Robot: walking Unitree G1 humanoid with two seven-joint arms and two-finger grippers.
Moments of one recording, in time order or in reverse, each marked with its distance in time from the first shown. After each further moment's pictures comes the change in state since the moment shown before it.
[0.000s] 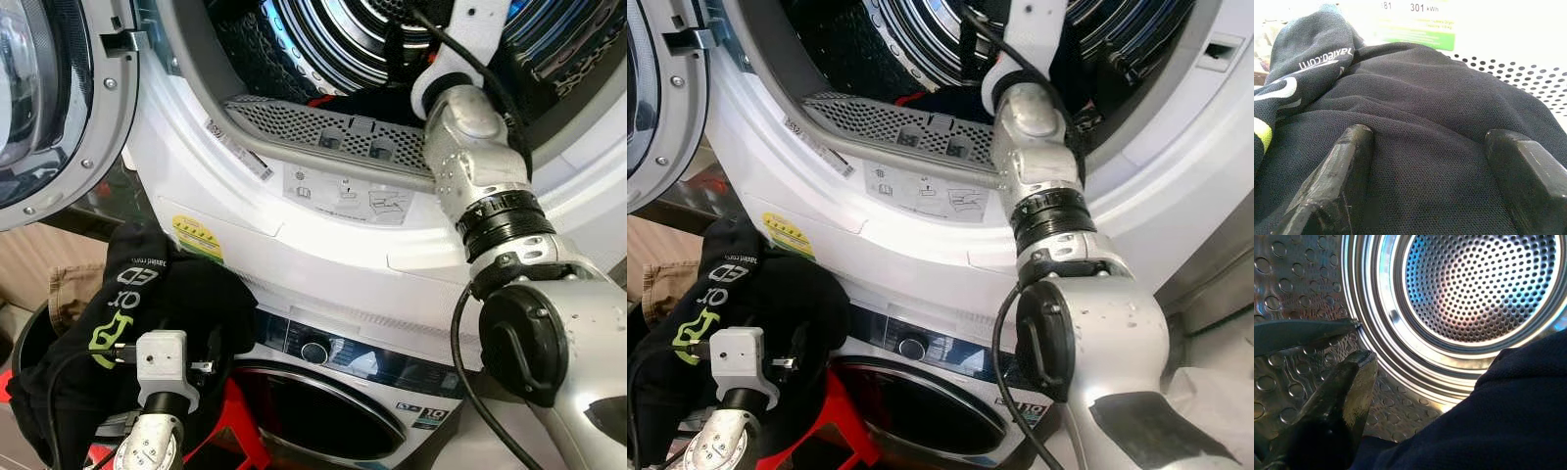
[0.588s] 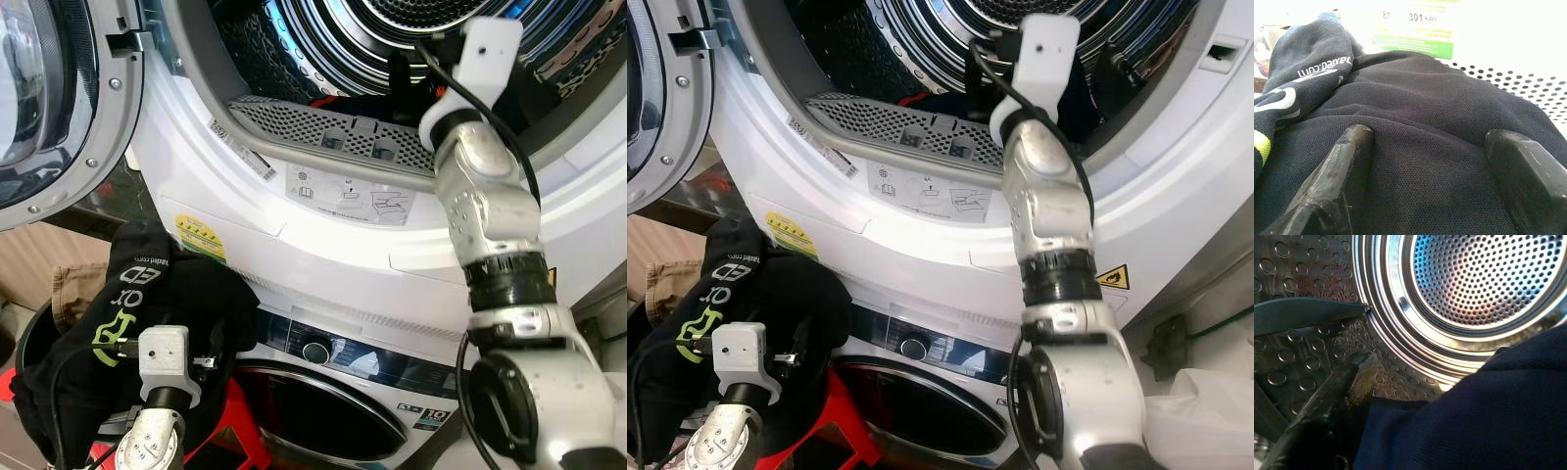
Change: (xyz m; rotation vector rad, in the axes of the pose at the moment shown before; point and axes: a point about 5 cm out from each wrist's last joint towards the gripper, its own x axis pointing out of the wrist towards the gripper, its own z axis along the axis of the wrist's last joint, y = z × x) left arm 0.005 -0.002 0.003 -0.001 -0.013 -0.015; right arm -0.036 -0.011 -0.016 0.019 0.032 0.028
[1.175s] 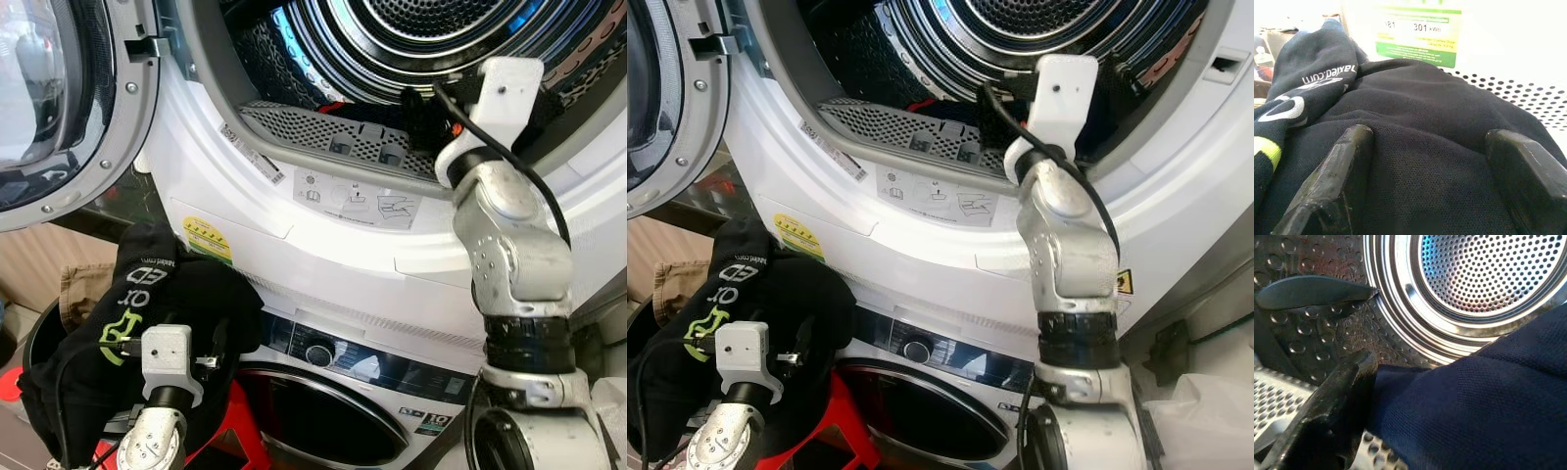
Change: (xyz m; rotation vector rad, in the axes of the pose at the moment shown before) left arm 0.001 -0.002 0.000 -0.002 -0.001 -0.015; right arm -0.043 -0.005 -0.011 -0.037 0.055 0.012
